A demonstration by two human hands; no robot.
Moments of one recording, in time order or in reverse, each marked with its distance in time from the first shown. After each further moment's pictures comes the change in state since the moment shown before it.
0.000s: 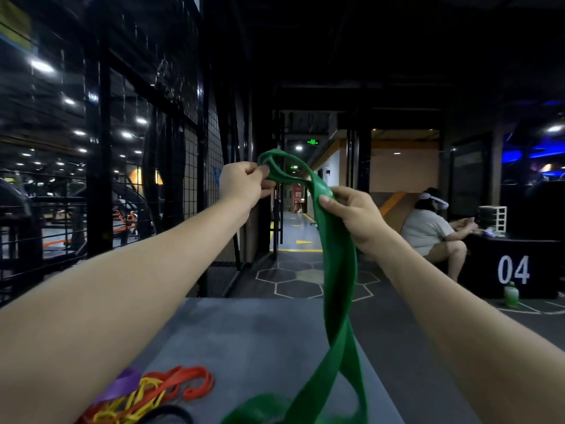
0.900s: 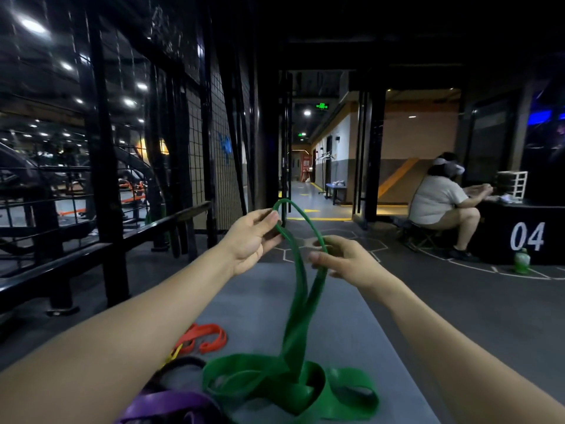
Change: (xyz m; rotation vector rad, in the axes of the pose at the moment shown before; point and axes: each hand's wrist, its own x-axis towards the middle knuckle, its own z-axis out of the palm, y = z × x) left_hand -0.071 -0.111 -0.022 -0.484 -0.367 -0.462; right_hand -0.063 0.111 0.019 -0.172 -0.273 0.172
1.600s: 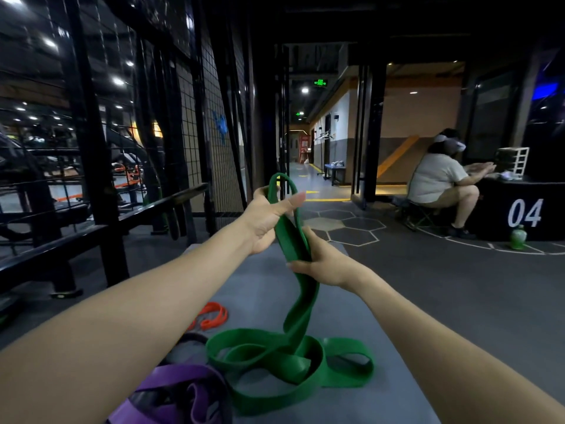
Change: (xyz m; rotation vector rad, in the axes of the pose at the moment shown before) left_hand 0.007 -0.012 0.024 0.082 0.084 -0.096; right_hand -0.001 0.013 0.037 -0.134 -0.135 0.039
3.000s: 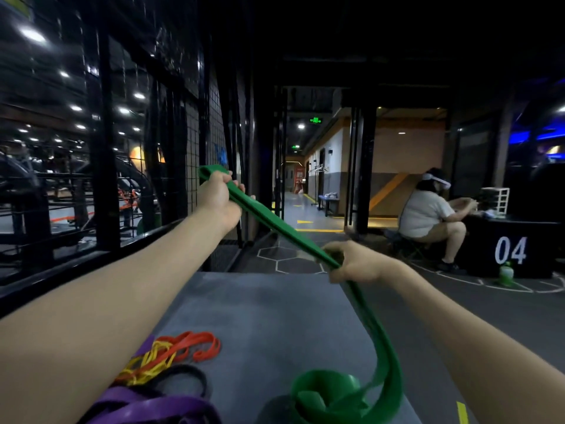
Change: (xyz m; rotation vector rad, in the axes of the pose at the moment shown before) left_hand -0.014 0.098 -0.018 -0.463 0.299 0.199; right_hand -0.008 -0.032 -0.080 -0.457 -0.060 0.101
